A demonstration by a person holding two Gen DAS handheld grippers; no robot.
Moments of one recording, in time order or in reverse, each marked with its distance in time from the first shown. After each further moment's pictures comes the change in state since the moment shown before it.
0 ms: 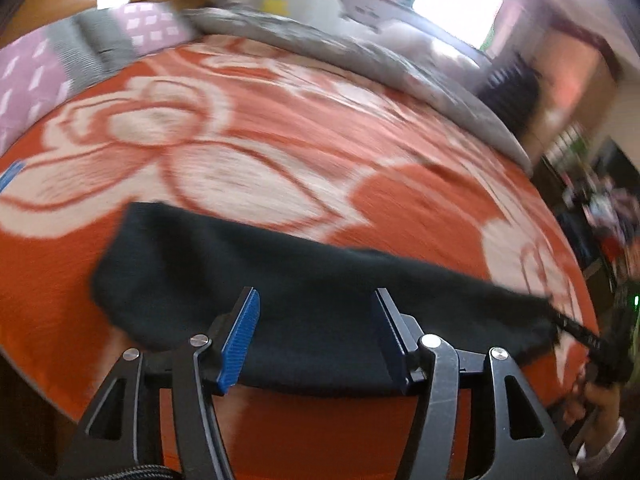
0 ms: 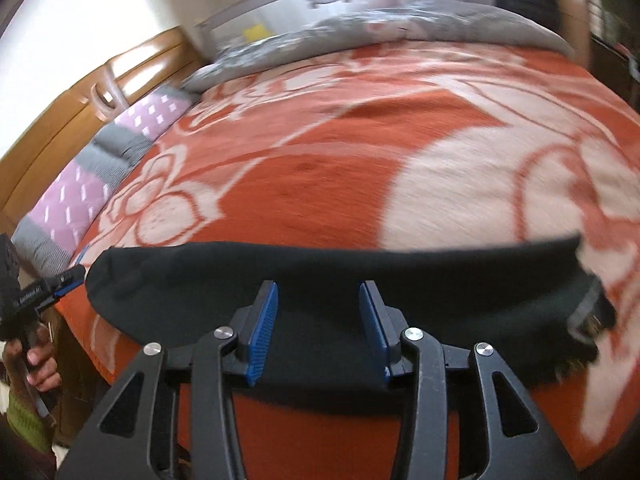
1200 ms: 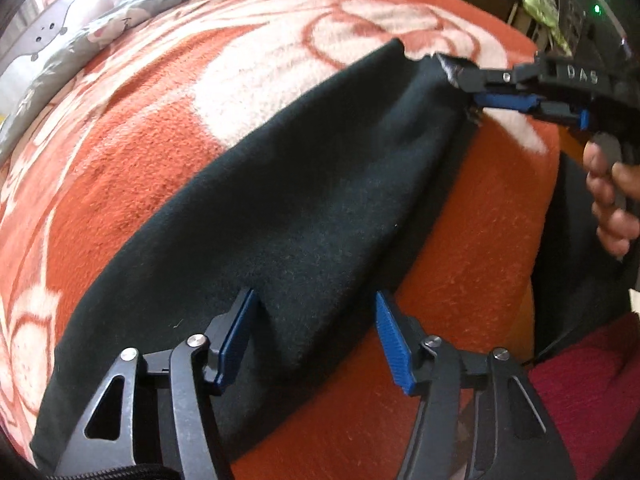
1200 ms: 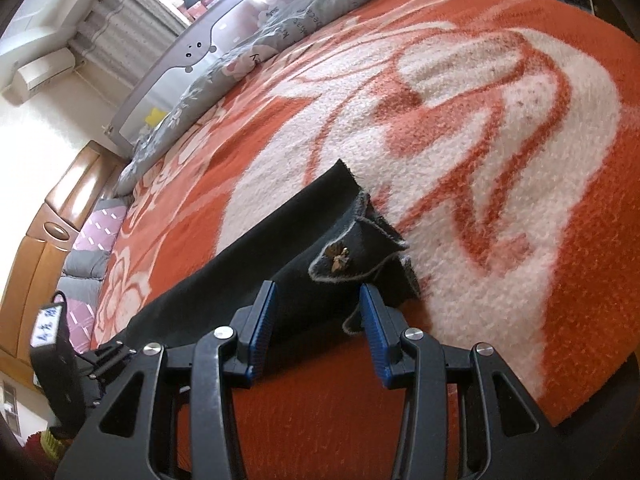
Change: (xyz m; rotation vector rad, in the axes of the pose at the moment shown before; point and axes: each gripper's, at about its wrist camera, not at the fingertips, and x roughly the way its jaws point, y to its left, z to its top) left arm 0.135 -0.281 -0.091 0.927 0.391 -0.179; right arm -0.042 -0.155 -0.043 0.447 -0.088 -0.045
